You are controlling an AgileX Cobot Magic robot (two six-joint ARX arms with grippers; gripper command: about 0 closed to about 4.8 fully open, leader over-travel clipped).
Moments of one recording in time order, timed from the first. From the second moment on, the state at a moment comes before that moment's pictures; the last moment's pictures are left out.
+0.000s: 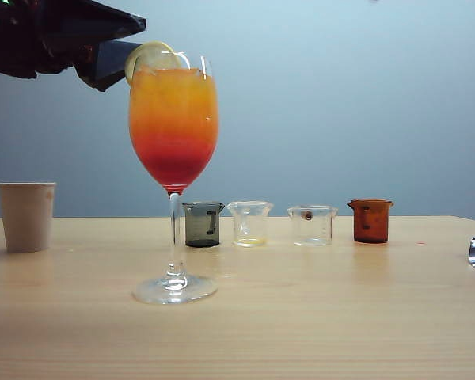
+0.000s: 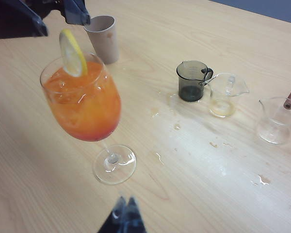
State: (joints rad) left arm -0.13 1.53 1.07 -0.24 1.51 0.60; right arm 0.65 0.71 0.75 -0.41 -0.15 0.02
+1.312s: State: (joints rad) left arm -0.45 0.81 1.09 -0.51 0.21 -0.04; right arm 0.66 0.71 0.75 -0.36 -0.16 0.01
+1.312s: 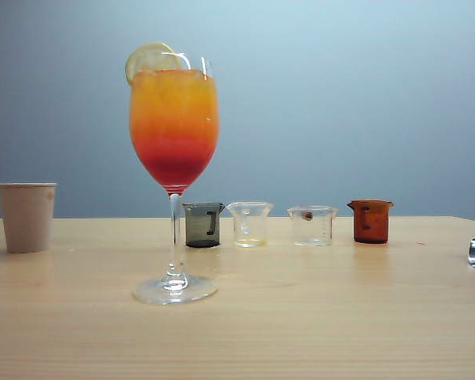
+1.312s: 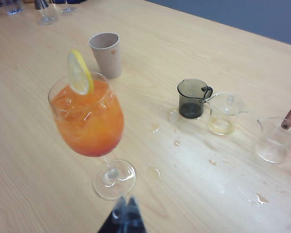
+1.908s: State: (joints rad) left arm -0.74 0.66 0.82 -0.49 -0.11 -0.10; right arm 0.65 0.63 0.63 -0.32 -0.13 -0.06
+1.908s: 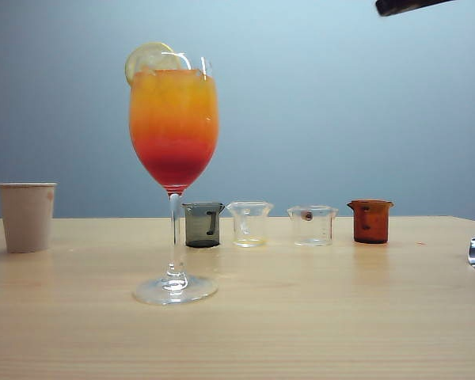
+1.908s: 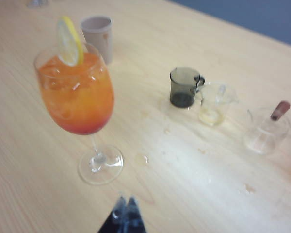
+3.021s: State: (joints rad) left arm -0.74 0.17 0.20 0.05 -0.09 0.03; right arm 0.65 0.52 0.54 -0.27 -0.02 -0.06
